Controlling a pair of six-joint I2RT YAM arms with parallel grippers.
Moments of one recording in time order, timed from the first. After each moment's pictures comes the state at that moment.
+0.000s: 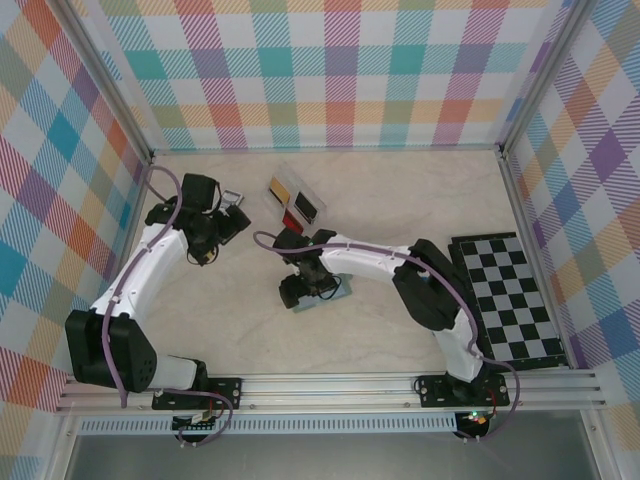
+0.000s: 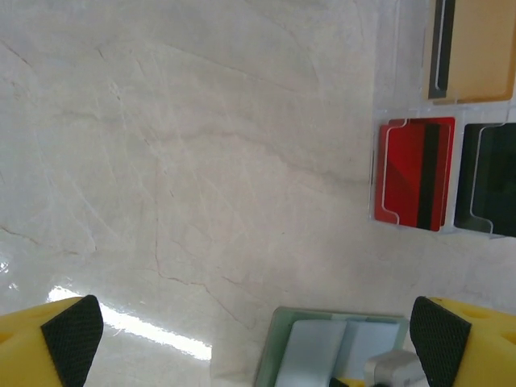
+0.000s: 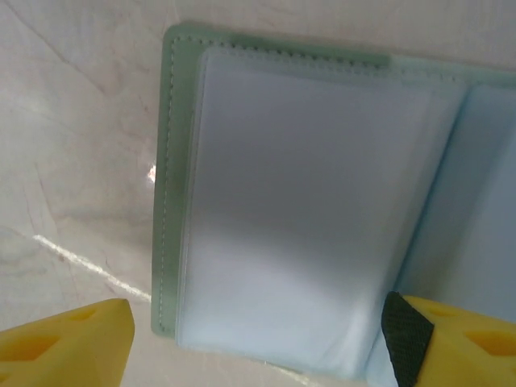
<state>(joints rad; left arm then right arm) -0.15 1.37 1.17 -0.91 0.06 -0.84 0.98 2.10 1.59 -0.88 -0.08 0.47</state>
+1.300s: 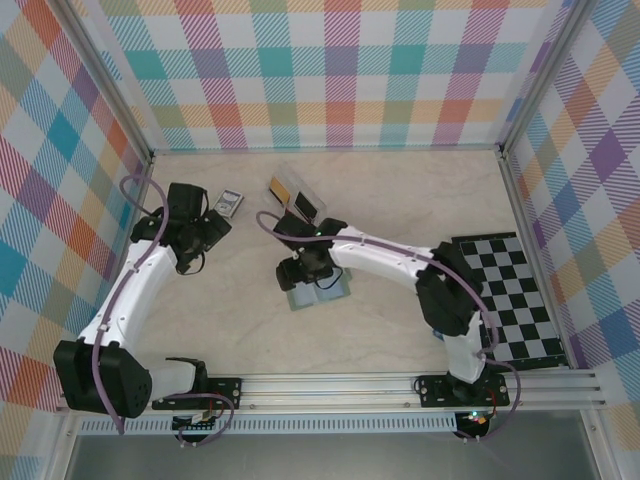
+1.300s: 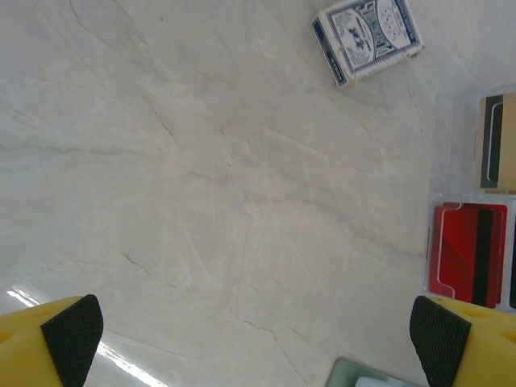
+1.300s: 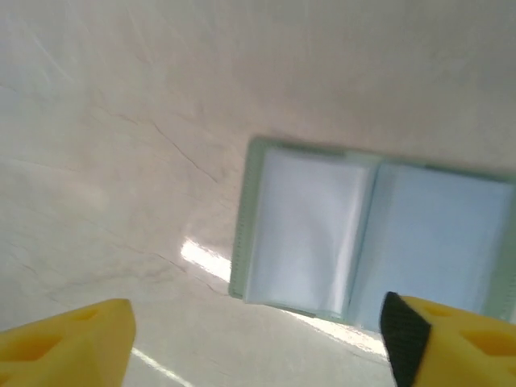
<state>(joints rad) -0.12 1.22 1.13 -0.95 -0.20 -0.85 0.97 1.86 1.60 -0.84 0.01 0.57</state>
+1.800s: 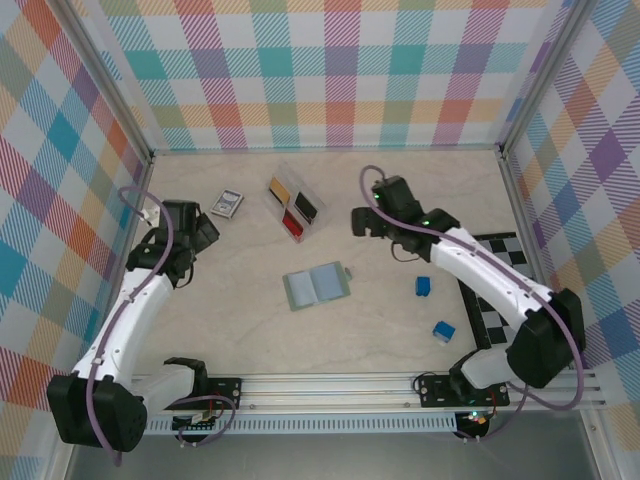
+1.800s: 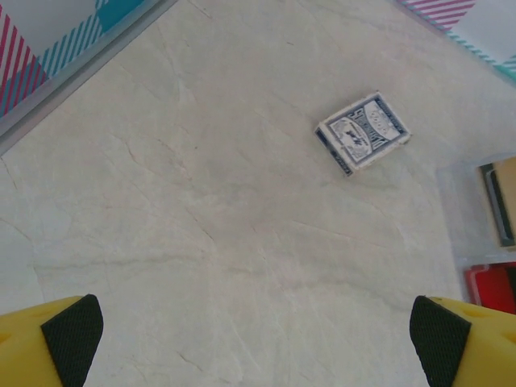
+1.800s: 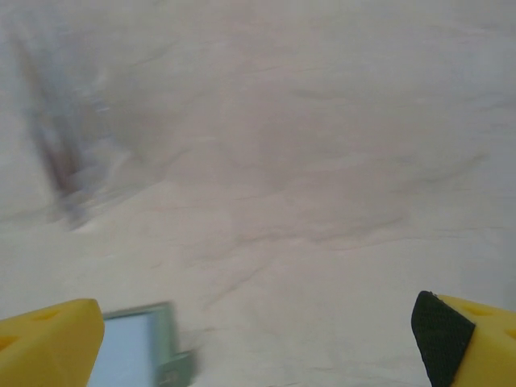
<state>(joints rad) -0.12 1.08 0.91 -0.67 -0.39 -0.62 0.58 1.38 1.16 -0.60 0.30 0.40</state>
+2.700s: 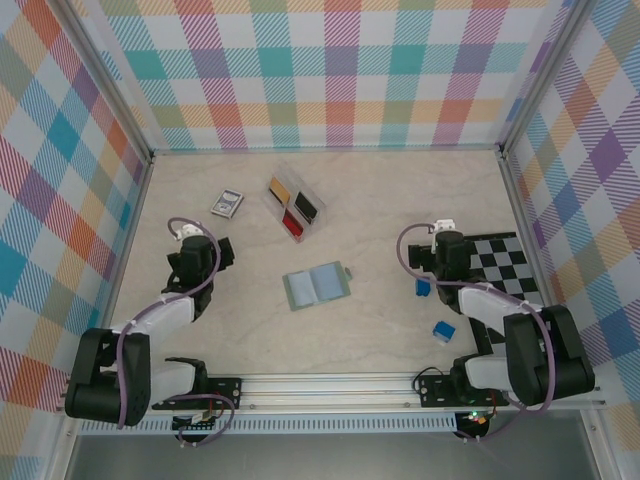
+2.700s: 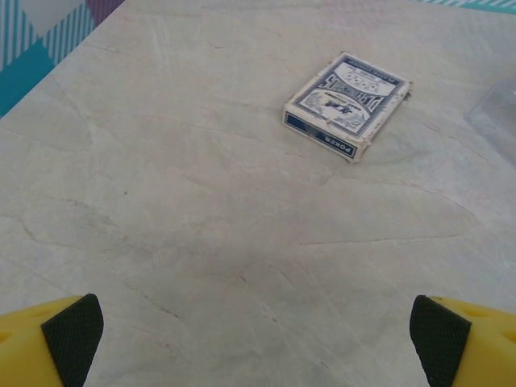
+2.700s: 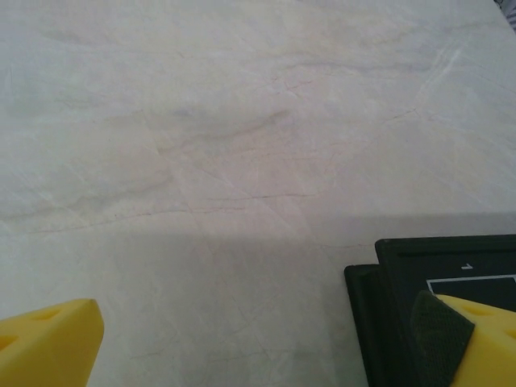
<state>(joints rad) -0.12 1.23 0.36 0.35 -0.34 -0.21 0.18 1.29 0.38 0.35 0.20 0.00</state>
